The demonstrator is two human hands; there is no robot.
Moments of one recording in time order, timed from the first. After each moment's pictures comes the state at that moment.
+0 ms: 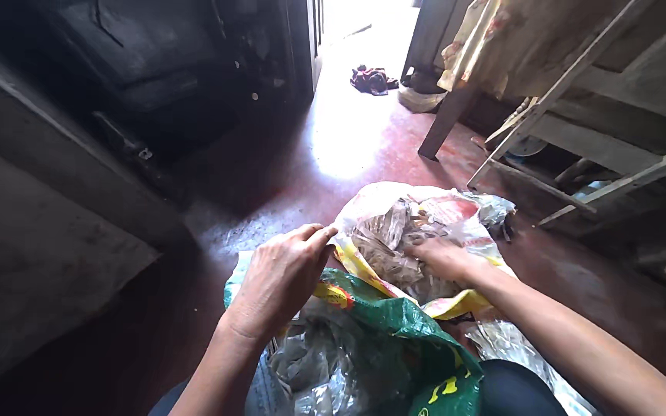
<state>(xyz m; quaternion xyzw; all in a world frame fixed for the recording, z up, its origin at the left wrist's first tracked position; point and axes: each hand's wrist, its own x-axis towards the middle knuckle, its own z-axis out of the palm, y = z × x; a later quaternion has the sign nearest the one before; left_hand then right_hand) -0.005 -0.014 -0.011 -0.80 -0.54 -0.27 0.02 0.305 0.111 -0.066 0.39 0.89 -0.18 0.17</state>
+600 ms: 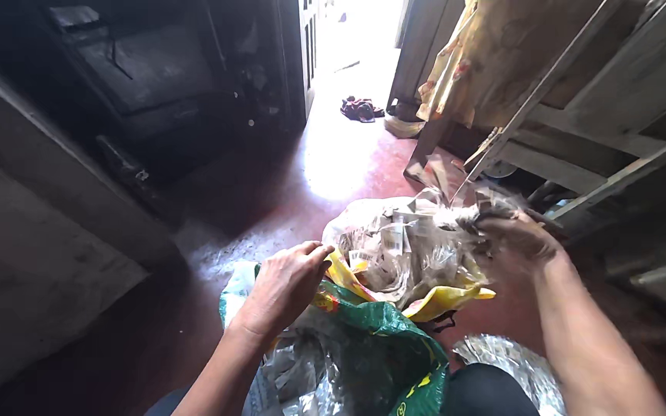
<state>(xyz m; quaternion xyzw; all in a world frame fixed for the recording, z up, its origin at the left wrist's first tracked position) 0.009 -0.015 -0.011 -0.81 -0.53 -0.26 -0.02 0.424 0.113 0.013 0.49 0.60 -0.48 -0.42</state>
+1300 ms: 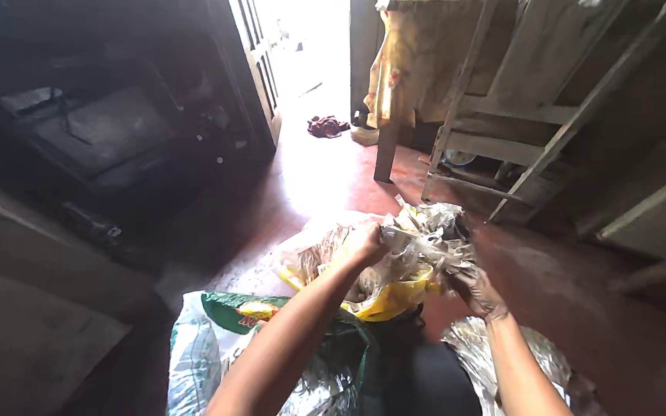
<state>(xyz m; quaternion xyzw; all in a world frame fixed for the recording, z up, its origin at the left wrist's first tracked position) 0.213 0.093 0.006 -0.77 -0.54 -0.09 -0.32 0.473 0.015 -0.115 0.52 0.34 -0.49 -0.61</state>
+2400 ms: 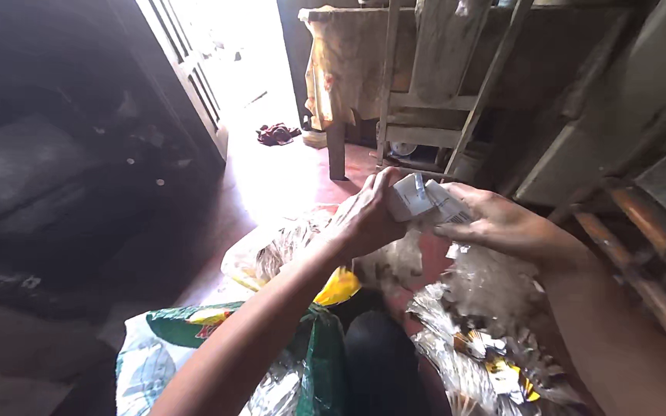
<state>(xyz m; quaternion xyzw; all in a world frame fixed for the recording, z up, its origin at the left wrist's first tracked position) 0.271 0.011 0.098 -0.90 -0.31 -0.26 -0.18 0.484 -0.087 0.130 0.58 0.73 -0.23 -0.28</state>
